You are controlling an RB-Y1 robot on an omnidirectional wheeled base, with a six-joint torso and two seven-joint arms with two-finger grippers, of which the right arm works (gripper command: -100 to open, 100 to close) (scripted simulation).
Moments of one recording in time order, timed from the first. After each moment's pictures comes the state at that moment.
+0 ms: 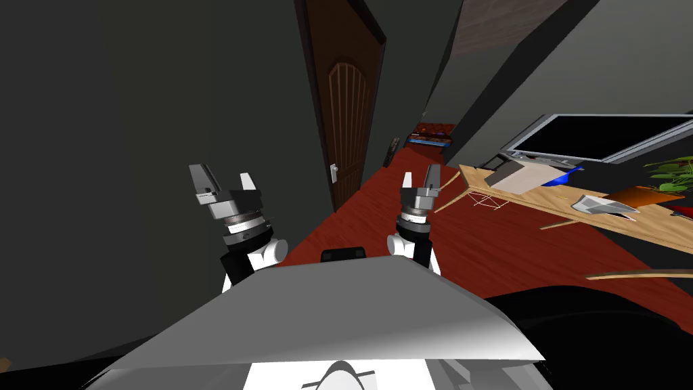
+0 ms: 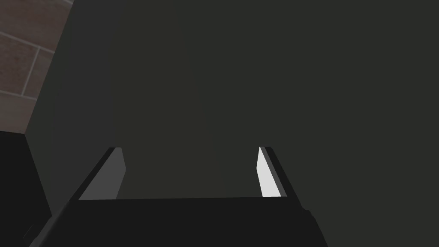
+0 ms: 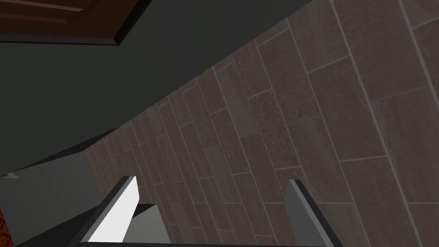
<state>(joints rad) 0.53 0.04 0.03 -2.39 0.06 -0.56 0.02</state>
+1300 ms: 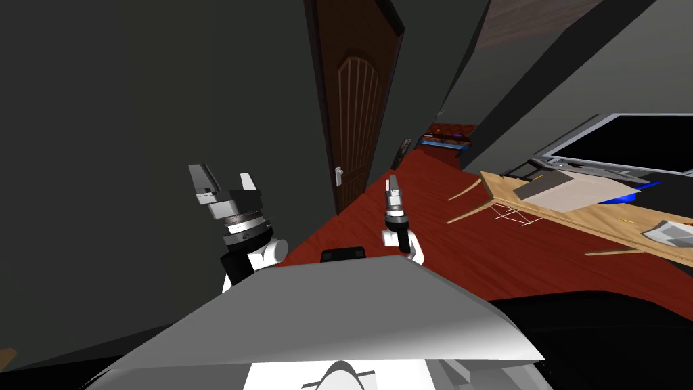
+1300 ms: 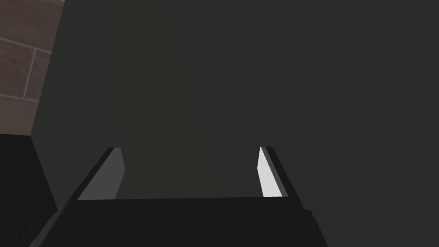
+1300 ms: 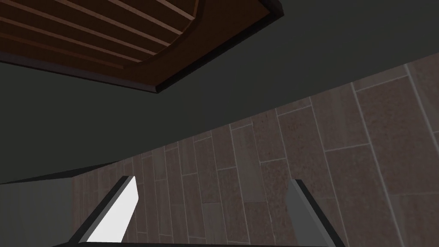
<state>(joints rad) 0.38 -0.02 0.00 -2.10 0.22 -0.58 0.15</state>
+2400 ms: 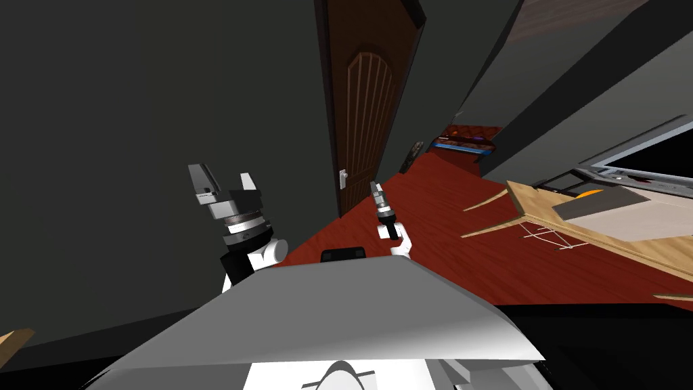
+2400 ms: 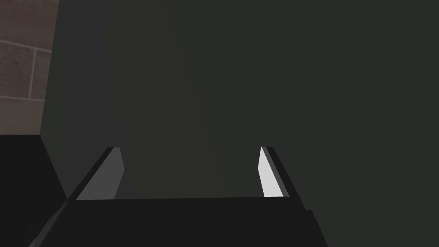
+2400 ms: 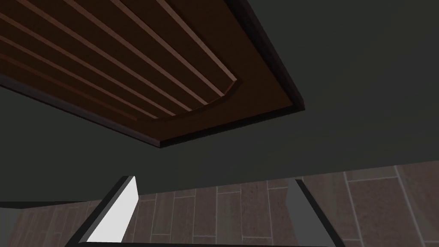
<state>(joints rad) 0.19 -0.07 -0.04 -1.77 0.39 -0.59 0.29</state>
